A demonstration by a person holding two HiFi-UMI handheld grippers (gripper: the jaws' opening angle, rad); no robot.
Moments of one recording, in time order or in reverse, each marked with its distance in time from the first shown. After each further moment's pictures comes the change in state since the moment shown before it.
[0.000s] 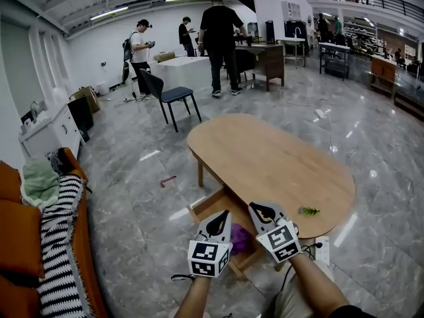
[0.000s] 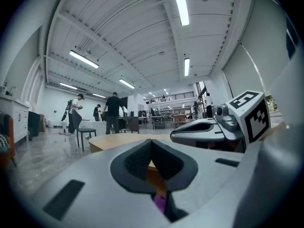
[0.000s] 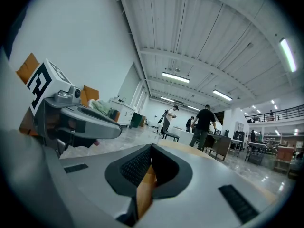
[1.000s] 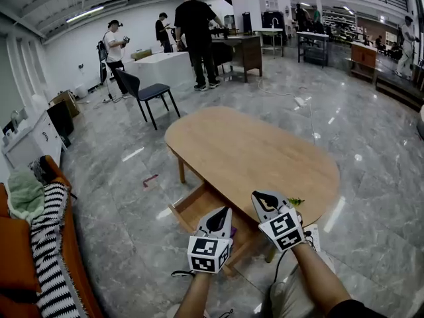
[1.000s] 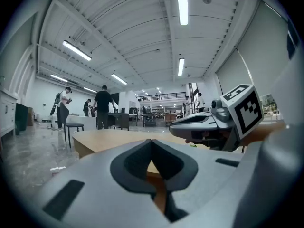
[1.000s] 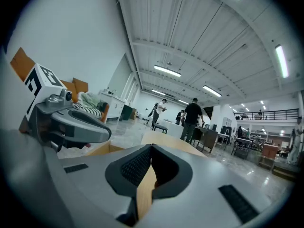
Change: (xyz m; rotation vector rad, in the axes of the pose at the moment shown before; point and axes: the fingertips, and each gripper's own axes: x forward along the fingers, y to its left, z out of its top) left arm 0.036 -0.045 -0.010 -0.025 0.029 -0.118; right arm -0.031 -0.059 -0.022 0.010 0.101 -0.116
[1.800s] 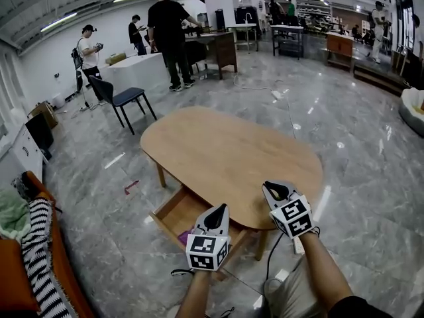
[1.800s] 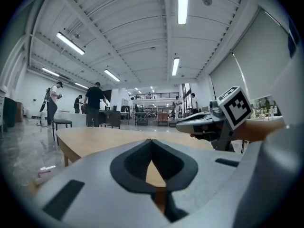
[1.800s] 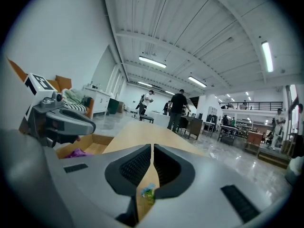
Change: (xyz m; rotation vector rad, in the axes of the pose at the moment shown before) left arm 0.043 -0.037 -0.008 -0.009 0.017 -0.105; right arm -0.039 -0.085 -0.050 0.106 0.115 -0.137
